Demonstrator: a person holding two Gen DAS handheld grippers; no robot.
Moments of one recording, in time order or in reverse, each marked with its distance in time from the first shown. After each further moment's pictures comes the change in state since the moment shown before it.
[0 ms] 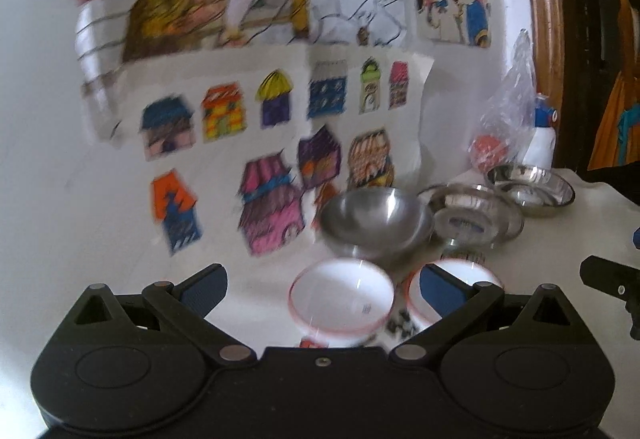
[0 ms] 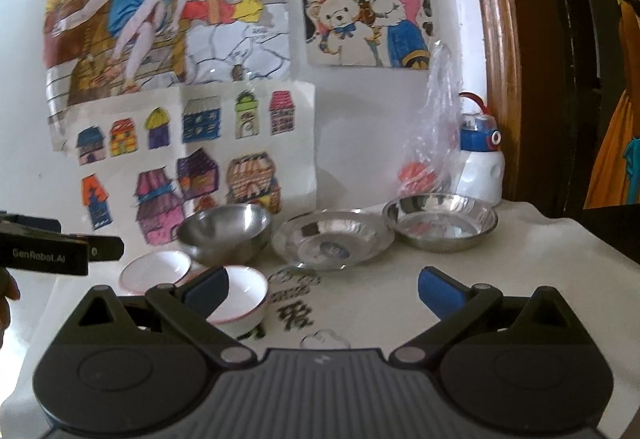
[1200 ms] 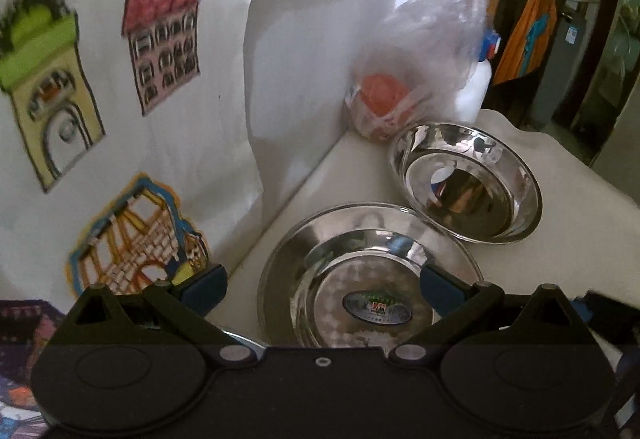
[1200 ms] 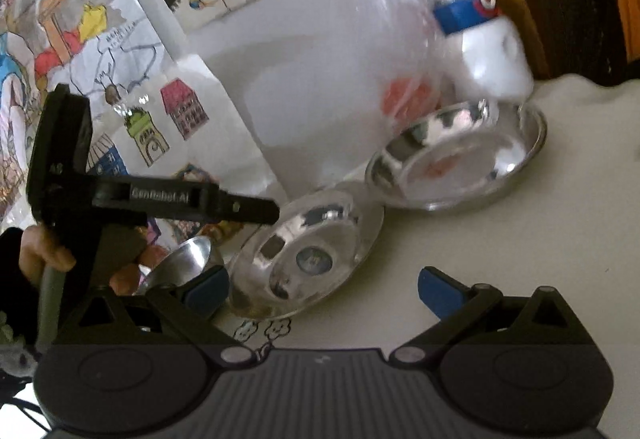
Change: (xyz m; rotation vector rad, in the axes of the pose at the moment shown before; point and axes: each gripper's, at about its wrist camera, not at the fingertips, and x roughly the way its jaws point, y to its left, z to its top) left arm 0.248 -0.089 0.101 0.169 0.362 -0.479; right arm 0.144 -0.088 0.001 0.405 0.157 0.190
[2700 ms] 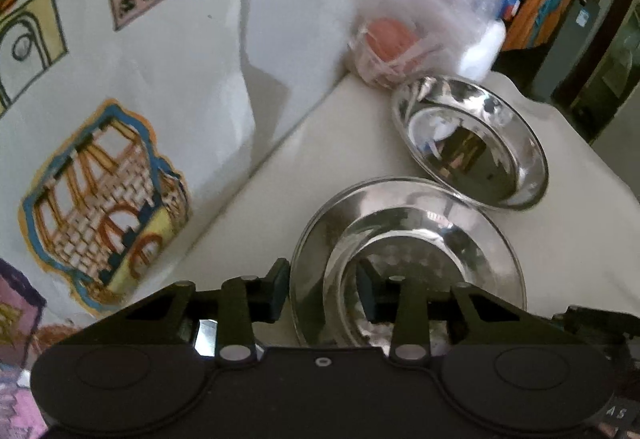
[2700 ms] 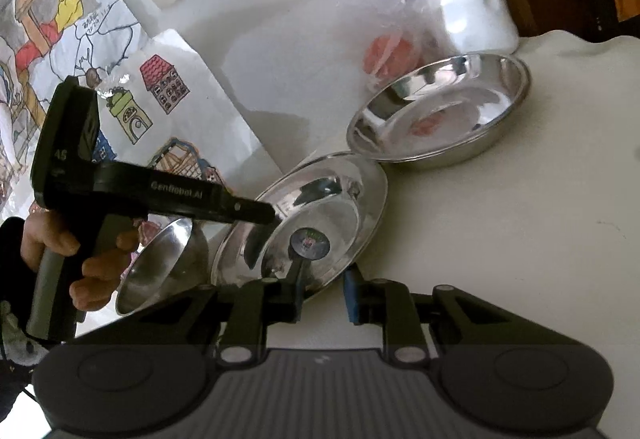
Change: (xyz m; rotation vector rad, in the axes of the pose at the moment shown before) left arm 0.021 0.004 -0.003 -0.053 0.158 -0.034; right arm -0.005 -0.002 -0.003 0.060 0.094 -0.022
